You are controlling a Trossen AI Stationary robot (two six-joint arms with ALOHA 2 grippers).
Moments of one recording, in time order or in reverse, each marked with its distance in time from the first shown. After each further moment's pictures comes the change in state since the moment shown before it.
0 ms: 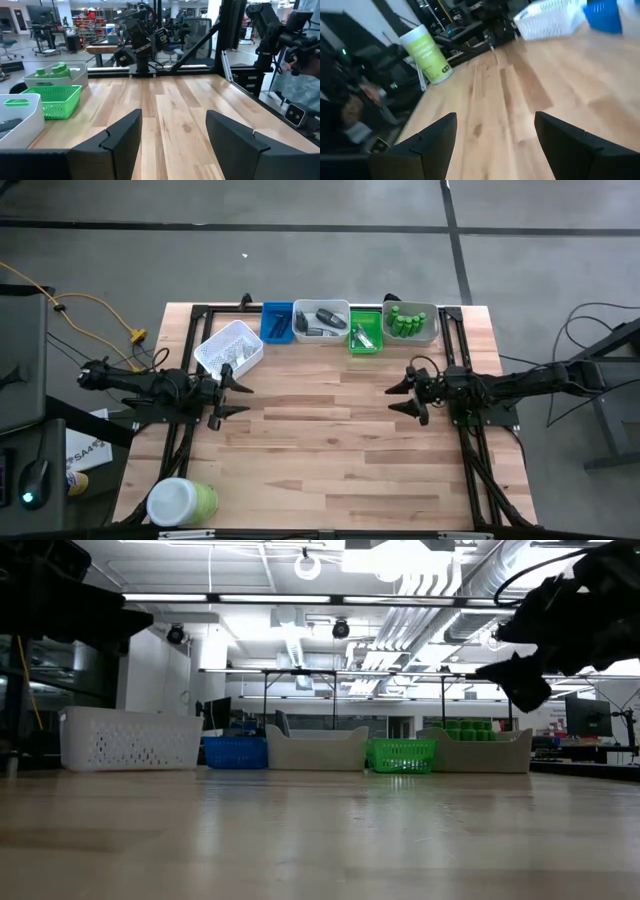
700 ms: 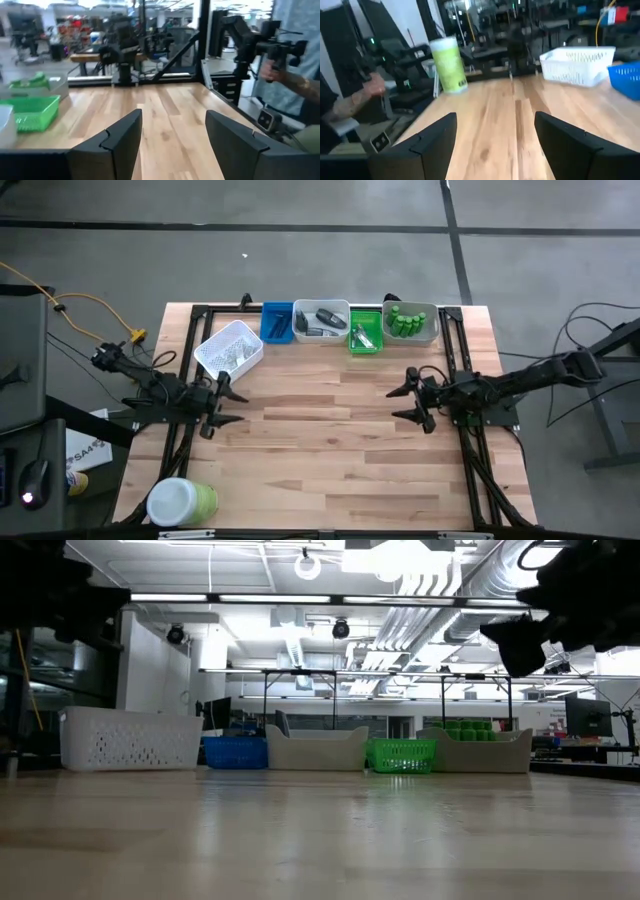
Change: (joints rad) left arm -0.284 -0.009 -0.010 0.049 -0.210 -0.009; right arm 0.155 0.002 0.002 0.162 0.089 -0.205
